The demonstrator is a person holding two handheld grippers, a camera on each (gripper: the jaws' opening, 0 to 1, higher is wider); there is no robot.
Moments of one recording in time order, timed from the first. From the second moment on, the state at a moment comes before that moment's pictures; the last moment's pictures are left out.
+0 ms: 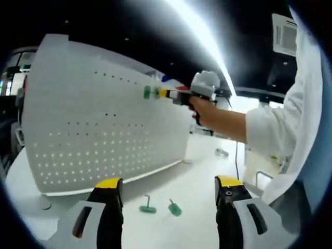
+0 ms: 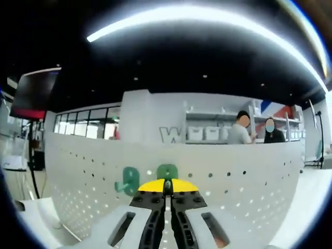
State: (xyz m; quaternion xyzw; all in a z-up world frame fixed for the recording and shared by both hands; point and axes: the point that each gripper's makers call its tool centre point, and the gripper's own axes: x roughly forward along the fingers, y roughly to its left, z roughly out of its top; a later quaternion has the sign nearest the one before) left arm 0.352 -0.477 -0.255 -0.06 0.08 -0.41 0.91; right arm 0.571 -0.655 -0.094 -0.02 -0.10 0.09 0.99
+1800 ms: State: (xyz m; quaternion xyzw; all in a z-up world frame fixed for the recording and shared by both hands) left arm 0.357 -0.468 -0.257 -0.07 0.09 -0.40 0.91; right arm 0.572 -0.653 -0.109 -0.07 -0.16 0.06 0.98
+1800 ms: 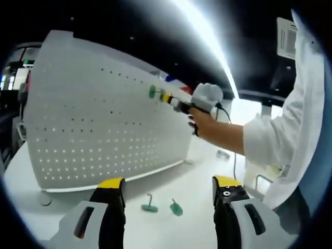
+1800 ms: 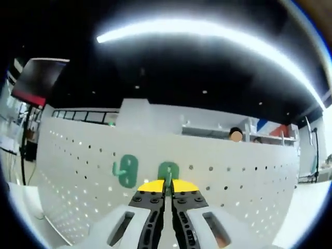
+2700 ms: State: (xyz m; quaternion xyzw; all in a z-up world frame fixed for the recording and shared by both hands) left arm 0.361 -0.464 -0.266 -0.07 0.10 -0.39 0.91; right arm 0.551 -0.644 -0.108 -0.05 -0.14 0.11 0.98
